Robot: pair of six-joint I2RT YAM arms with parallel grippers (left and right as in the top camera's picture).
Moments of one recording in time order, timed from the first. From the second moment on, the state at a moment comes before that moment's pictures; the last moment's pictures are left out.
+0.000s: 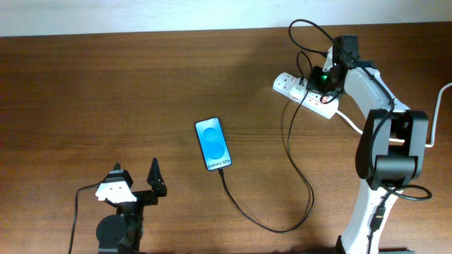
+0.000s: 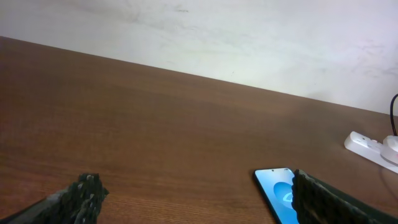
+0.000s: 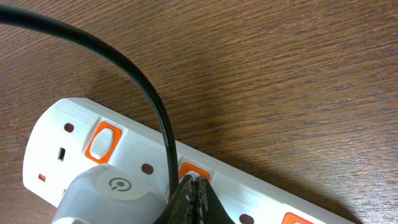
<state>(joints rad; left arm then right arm) -0.07 0.02 0.06 -0.17 -0.07 -0.23 -0.06 2.20 1.65 -0.61 -0.18 0.28</state>
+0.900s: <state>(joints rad) -0.07 0.02 0.06 -0.17 -0.07 -0.23 -0.04 2.20 1.67 -0.65 -0.15 0.25</state>
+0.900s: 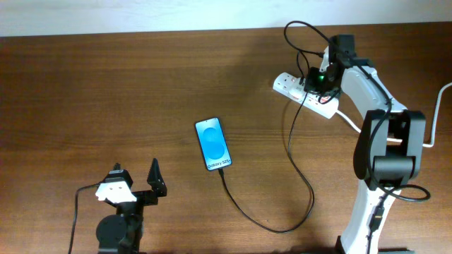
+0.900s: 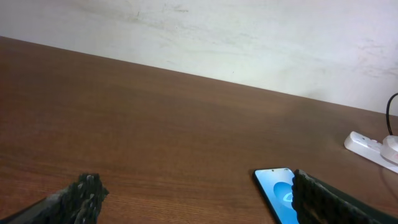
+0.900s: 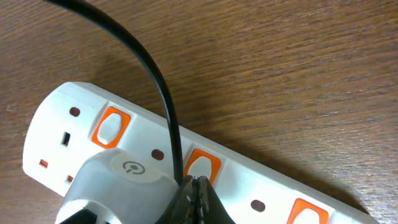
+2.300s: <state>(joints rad) -0.07 0.02 0.06 -0.17 -0.07 -0.23 -0.05 2.25 1.78 -0.73 -0.16 0.25</state>
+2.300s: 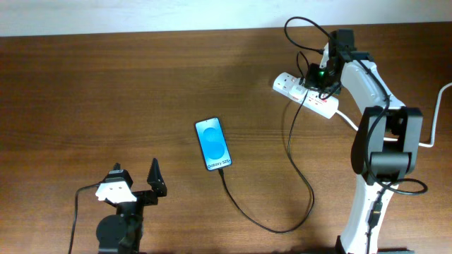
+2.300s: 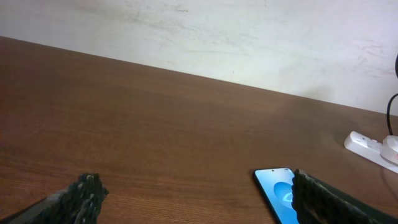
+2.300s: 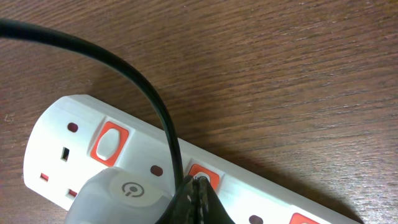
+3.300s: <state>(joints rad) -0.07 0.02 0.06 -0.17 -0.07 -0.23 0.00 2.27 1.82 -0.82 -0.06 0.25</state>
